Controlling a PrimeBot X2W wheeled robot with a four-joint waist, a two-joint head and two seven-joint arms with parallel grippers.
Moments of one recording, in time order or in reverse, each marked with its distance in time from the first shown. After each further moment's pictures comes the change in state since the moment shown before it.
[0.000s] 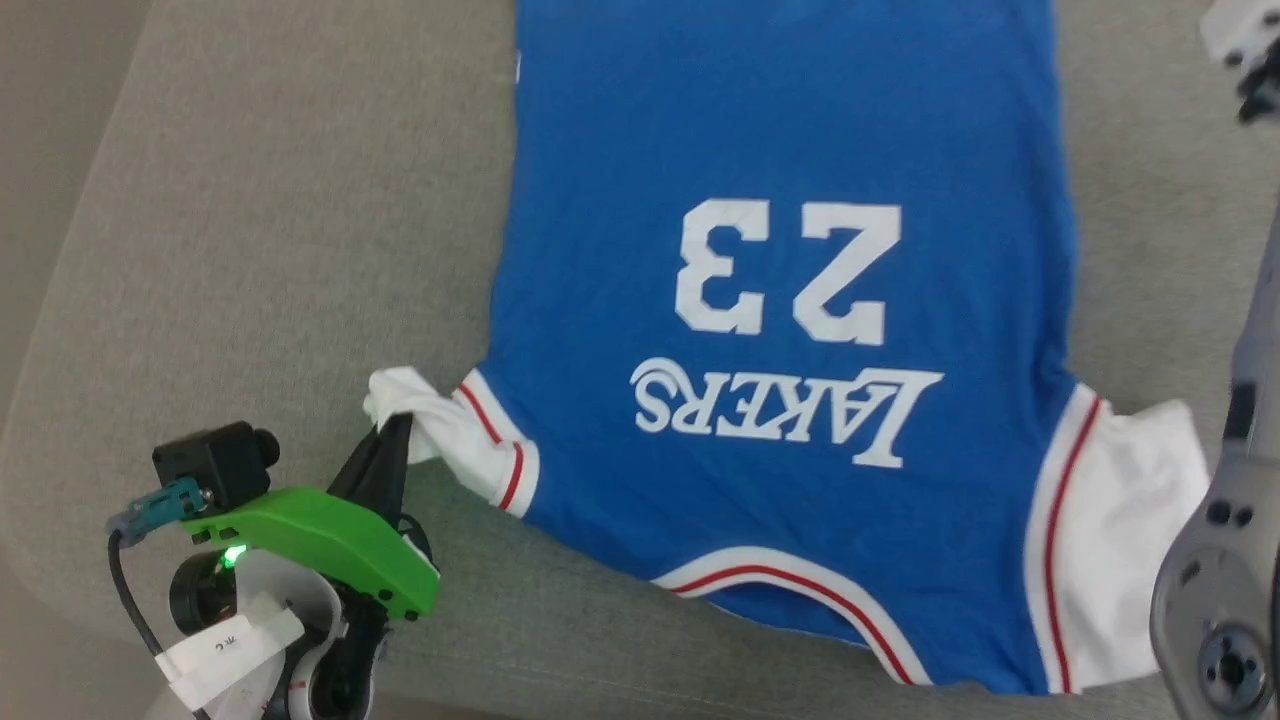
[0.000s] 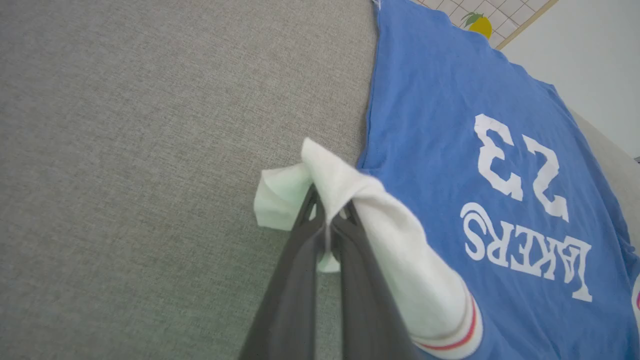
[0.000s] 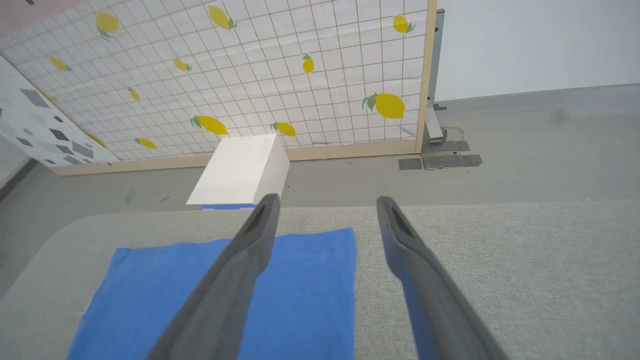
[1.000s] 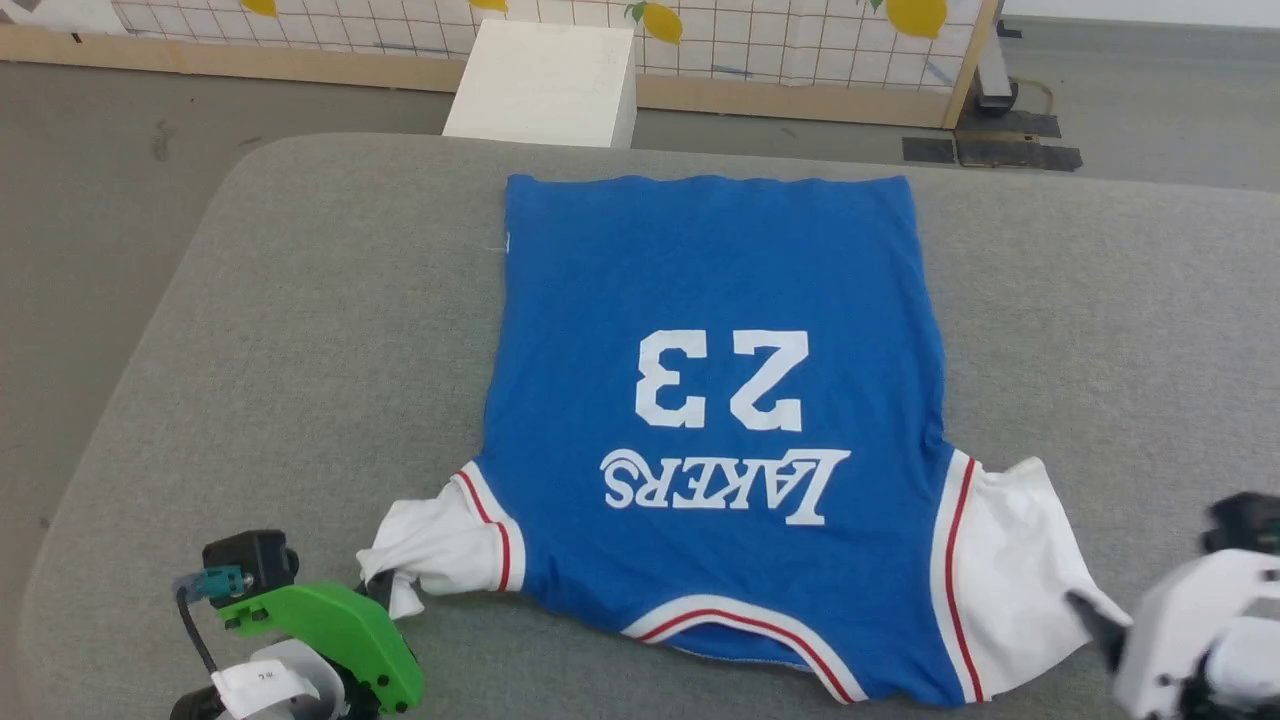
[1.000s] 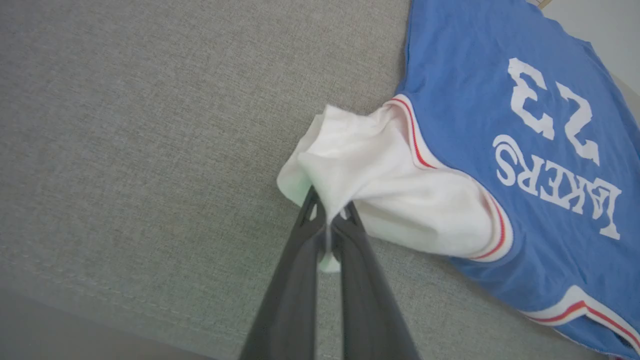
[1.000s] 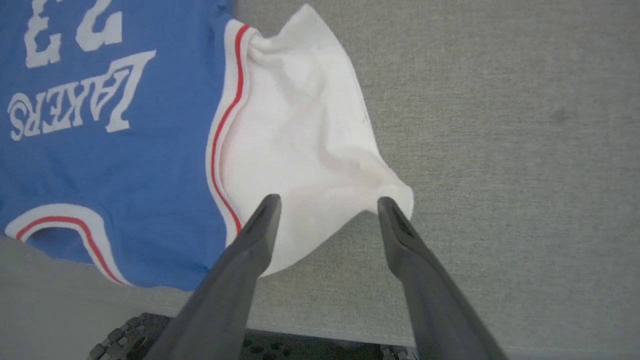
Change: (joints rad) left arm 0.053 -0.013 -0.043 0.304 -0.014 0.005 0.071; right arm 1.070 0.002 0.102 -0.501 0.222 0.000 0.384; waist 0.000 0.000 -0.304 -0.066
